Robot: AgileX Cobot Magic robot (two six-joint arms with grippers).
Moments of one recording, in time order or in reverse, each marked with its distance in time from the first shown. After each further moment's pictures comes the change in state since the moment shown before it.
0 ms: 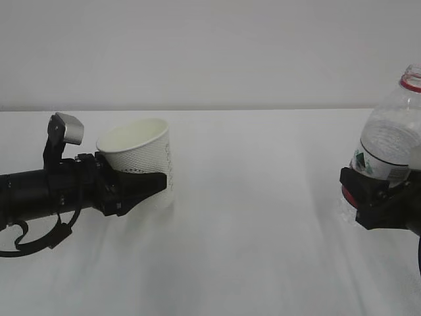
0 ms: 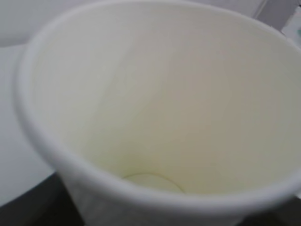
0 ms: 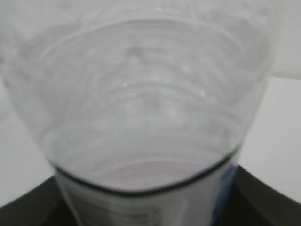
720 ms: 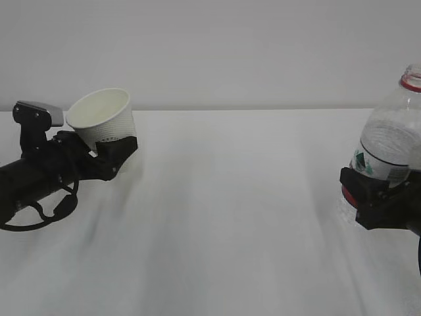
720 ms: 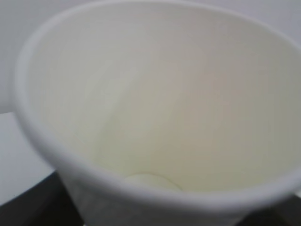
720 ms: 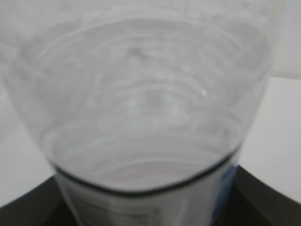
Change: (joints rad) left arm 0.000 0.033 0.000 -0.505 -0.002 0.292; right arm 0.000 0.000 0.000 0.000 0.000 0.000
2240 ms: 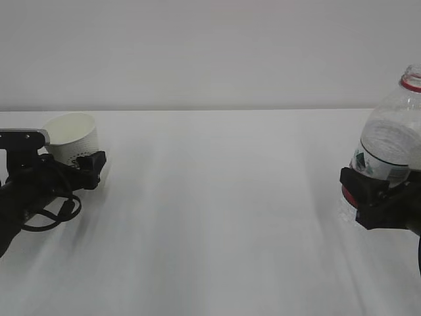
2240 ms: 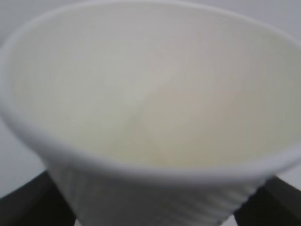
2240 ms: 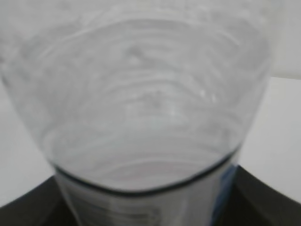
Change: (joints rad) left arm 0.000 0.139 0.000 -0.421 0.000 0.151; right arm 0.000 0.000 0.000 0.000 0.000 0.000
